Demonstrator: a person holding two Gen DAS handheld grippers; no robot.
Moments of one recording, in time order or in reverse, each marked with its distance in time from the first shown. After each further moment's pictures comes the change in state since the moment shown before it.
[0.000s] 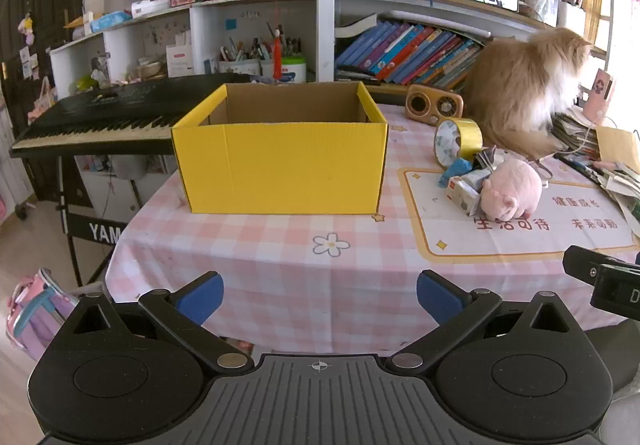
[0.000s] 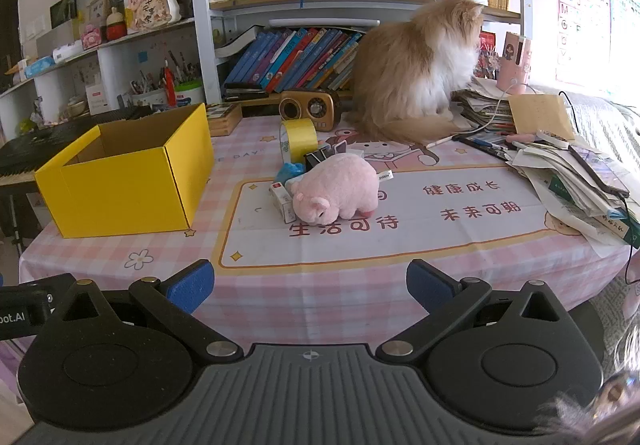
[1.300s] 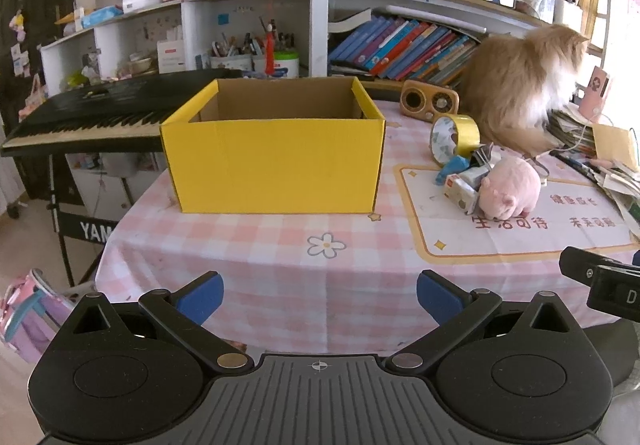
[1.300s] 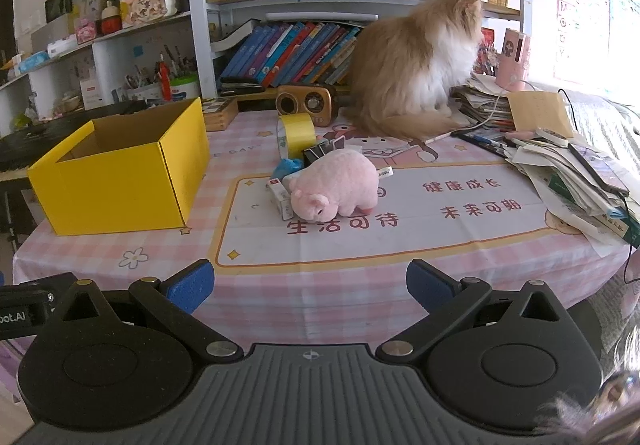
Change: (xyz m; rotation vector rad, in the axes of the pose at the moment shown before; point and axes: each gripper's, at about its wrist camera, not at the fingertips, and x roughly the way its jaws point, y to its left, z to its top) left arm 0.011 0.003 0.002 0.000 0.011 -0.028; right arm 0.013 0.003 -0.002 -0.004 0.015 -0.018
